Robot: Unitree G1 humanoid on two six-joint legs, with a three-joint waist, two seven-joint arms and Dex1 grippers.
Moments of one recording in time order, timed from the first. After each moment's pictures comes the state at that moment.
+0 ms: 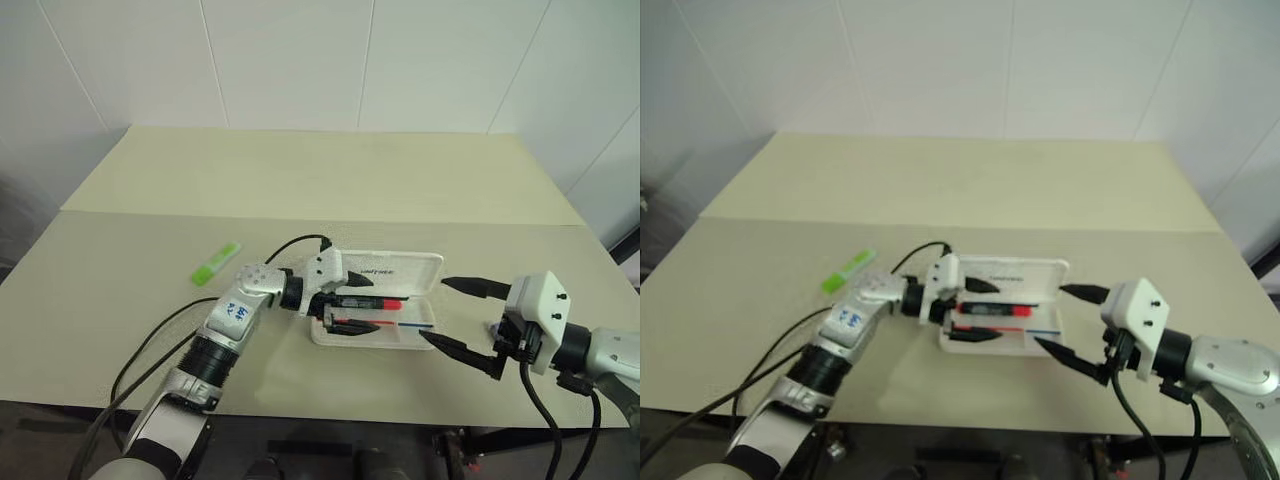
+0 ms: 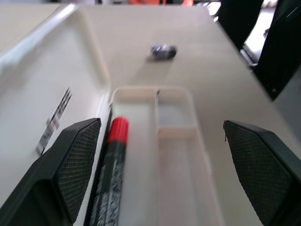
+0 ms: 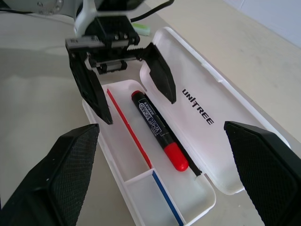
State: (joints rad) left arm -0.74 0.30 -0.27 0.15 -0.20 0.31 -1.12; right arm 0.03 -0.85 -0.32 -0.63 0.58 0.43 0.85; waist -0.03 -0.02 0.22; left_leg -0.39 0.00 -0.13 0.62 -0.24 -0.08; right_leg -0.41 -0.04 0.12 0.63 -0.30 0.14
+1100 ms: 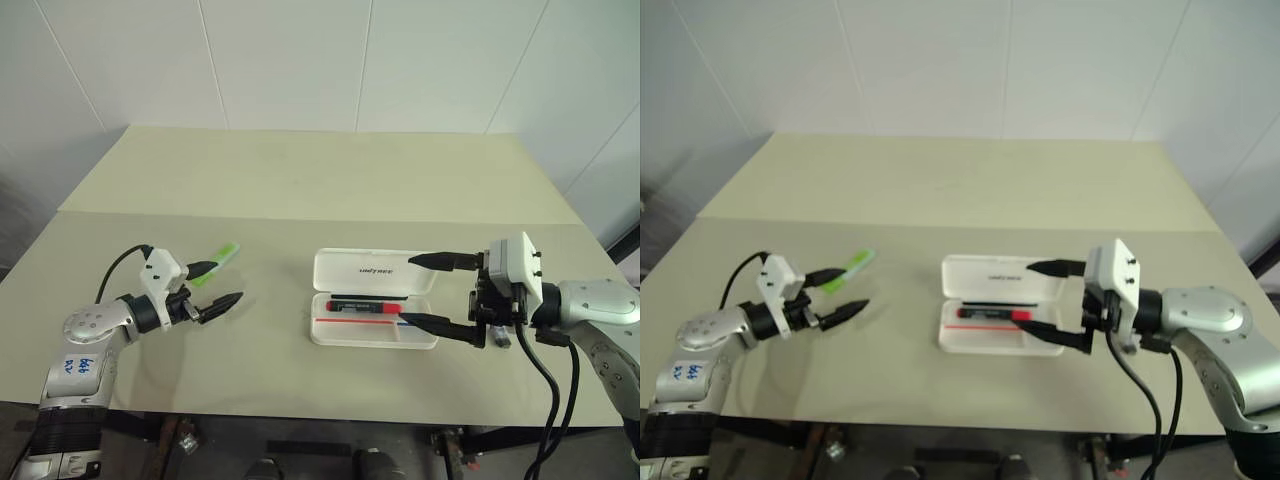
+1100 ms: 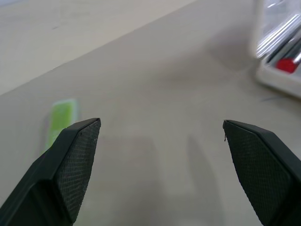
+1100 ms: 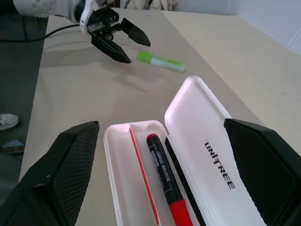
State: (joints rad) left arm -0.31 0.64 0.24 0.14 -0.28 0.19 -0.86; right arm -0.32 -0.85 -0.16 -0.45 0.65 0.44 1.03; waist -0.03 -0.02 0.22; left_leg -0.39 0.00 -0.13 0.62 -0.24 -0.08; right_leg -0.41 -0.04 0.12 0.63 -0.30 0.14
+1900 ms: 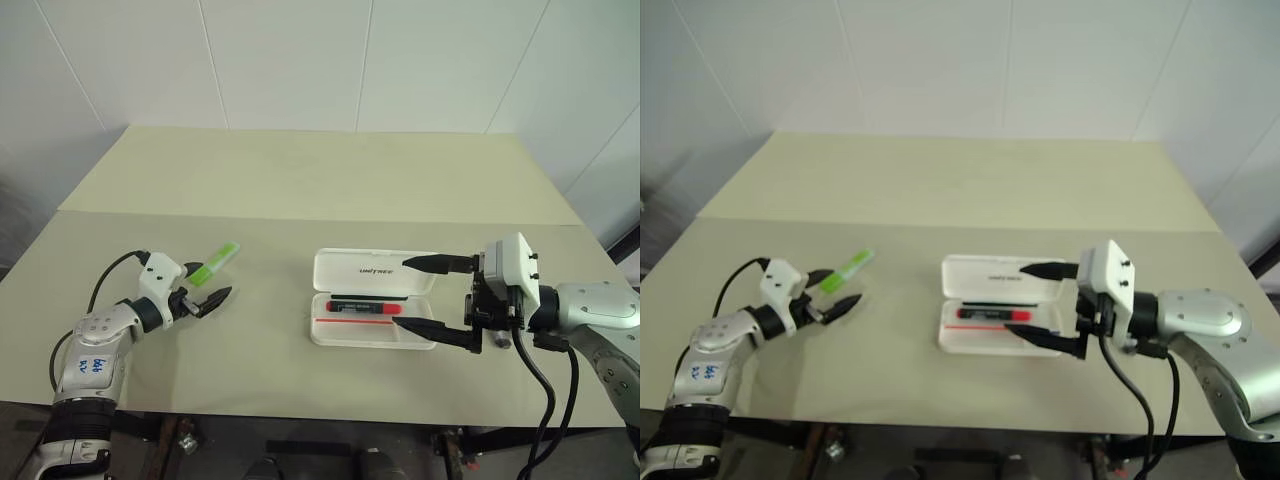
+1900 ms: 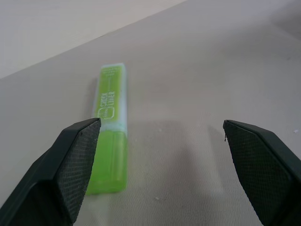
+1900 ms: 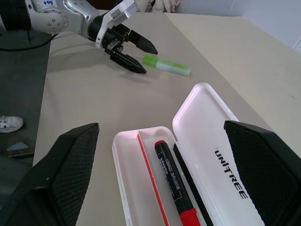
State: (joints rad) left arm -0.36 0.61 0.21 0.30 -0.23 0.09 -0.72; right arm -0.28 -0.86 -0.17 -0.52 0.67 0.50 0.99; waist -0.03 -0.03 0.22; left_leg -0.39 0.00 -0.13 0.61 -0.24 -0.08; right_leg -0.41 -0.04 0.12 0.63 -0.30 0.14
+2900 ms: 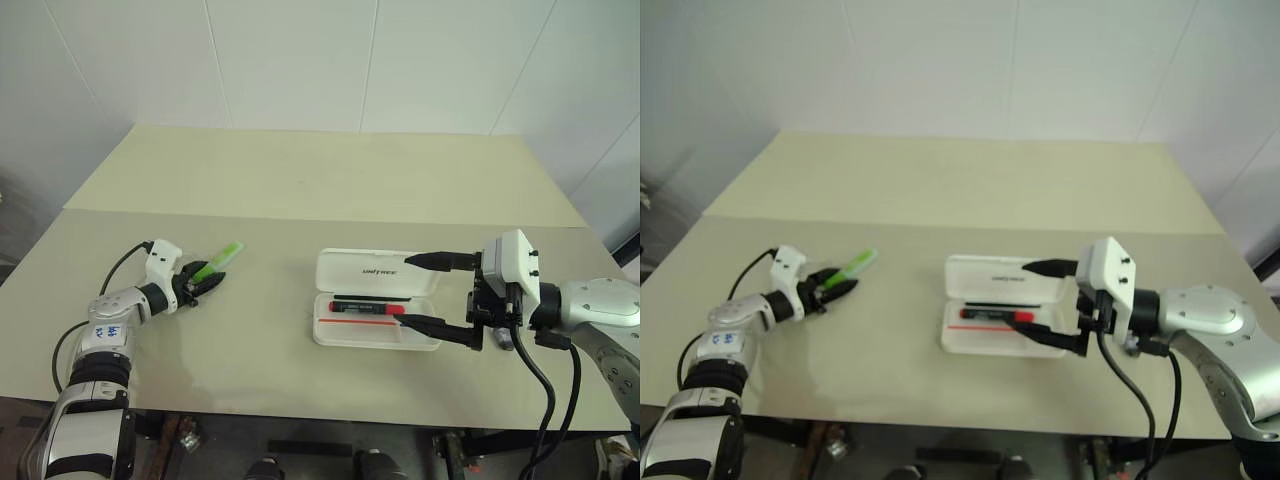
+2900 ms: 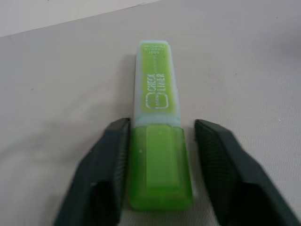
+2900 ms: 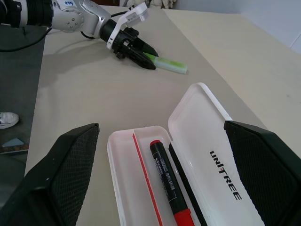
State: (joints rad) left arm -0.65 0.61 0.17 0.82 -0.20 0.01 -0.81; right arm -0.29 -0.88 -0.17 -0.53 0.67 0.52 0.96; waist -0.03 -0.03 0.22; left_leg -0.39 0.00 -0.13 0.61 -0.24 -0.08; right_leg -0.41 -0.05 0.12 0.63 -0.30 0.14
